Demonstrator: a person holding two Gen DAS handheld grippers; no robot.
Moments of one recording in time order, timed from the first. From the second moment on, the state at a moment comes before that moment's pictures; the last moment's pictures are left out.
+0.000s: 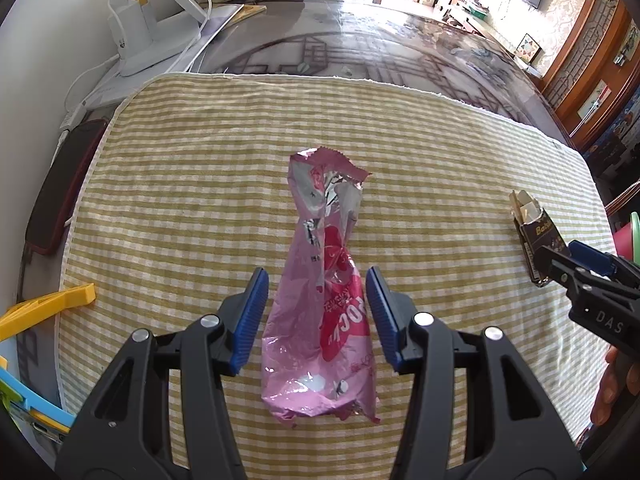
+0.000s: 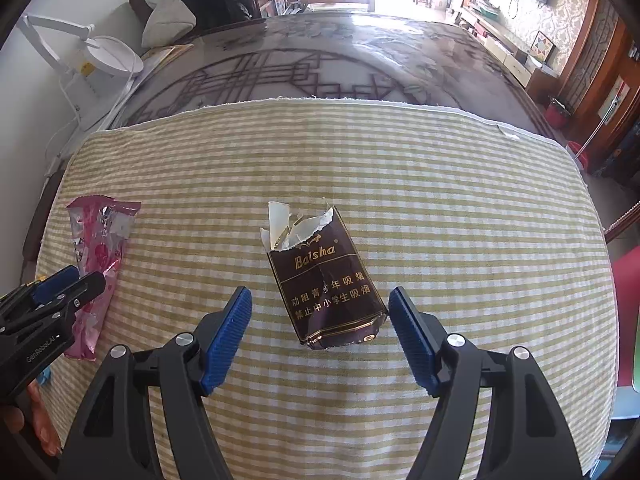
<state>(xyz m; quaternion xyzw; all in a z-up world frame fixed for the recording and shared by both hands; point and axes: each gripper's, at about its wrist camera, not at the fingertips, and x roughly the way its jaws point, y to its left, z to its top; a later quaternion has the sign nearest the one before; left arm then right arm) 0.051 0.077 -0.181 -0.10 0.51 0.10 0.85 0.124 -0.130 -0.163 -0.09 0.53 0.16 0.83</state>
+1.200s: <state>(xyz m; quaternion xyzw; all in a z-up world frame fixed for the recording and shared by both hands) 0.054 0.037 -0.106 -0.13 0.45 0.05 0.88 0.096 -0.164 -0.102 -0.06 0.46 0.19 0.86</state>
